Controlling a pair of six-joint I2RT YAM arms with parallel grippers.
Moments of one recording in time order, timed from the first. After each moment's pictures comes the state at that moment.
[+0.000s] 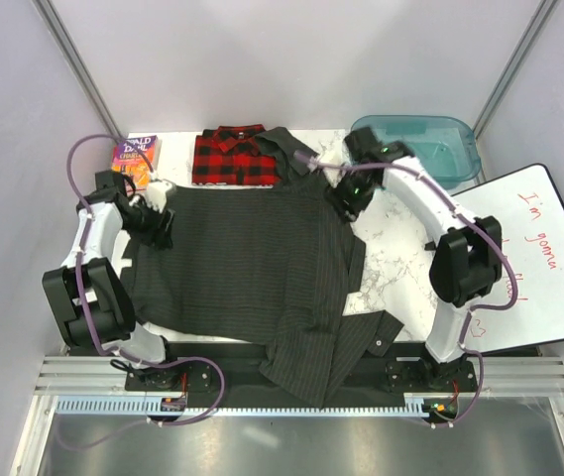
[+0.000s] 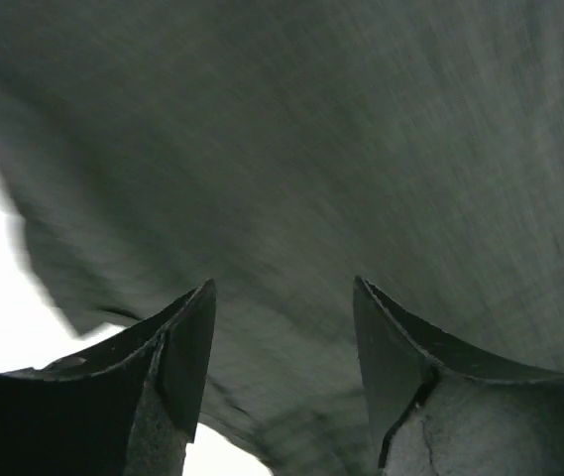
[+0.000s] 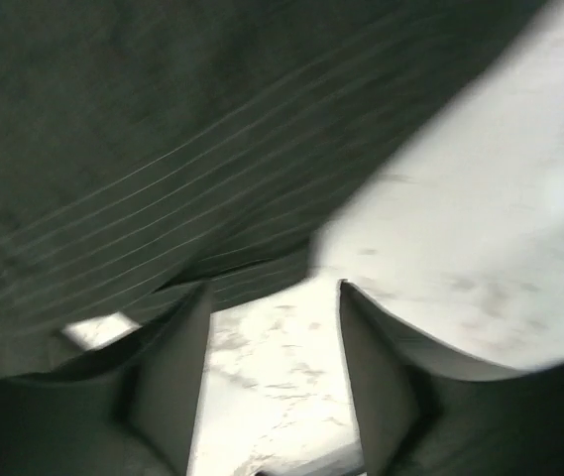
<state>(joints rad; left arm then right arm) 0.28 1.55 1.19 -0.82 0.42 0.72 0.37 1.89 1.77 -1.02 -0.25 -0.54</state>
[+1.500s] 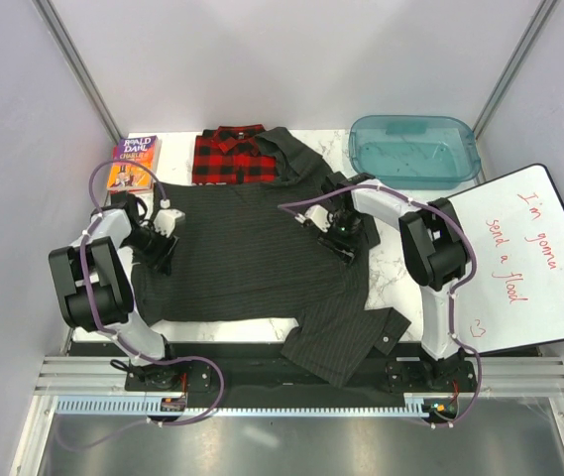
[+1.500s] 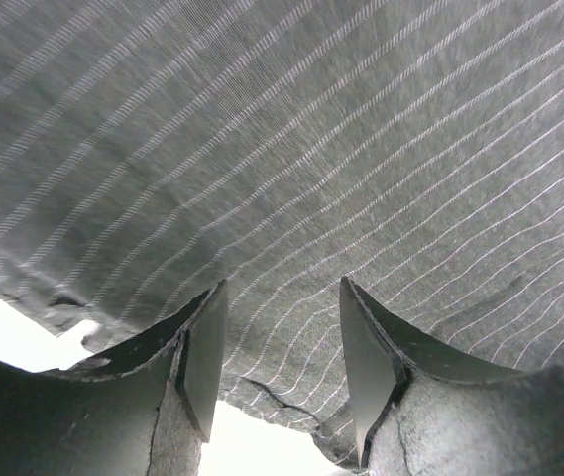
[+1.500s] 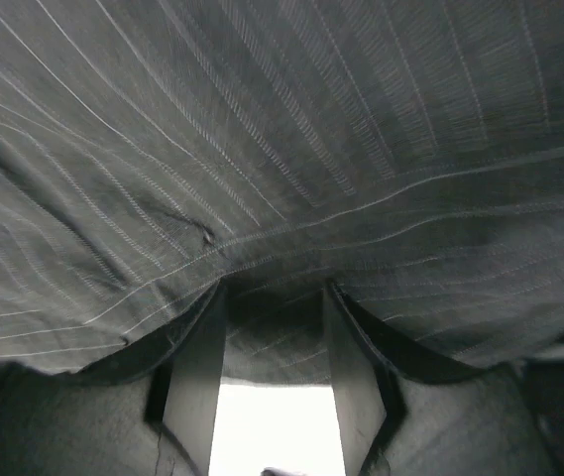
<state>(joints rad) 0.28 1.66 1.05 -0.83 0.30 0.81 0.47 2.06 1.57 -1.02 -0.18 -0.62</state>
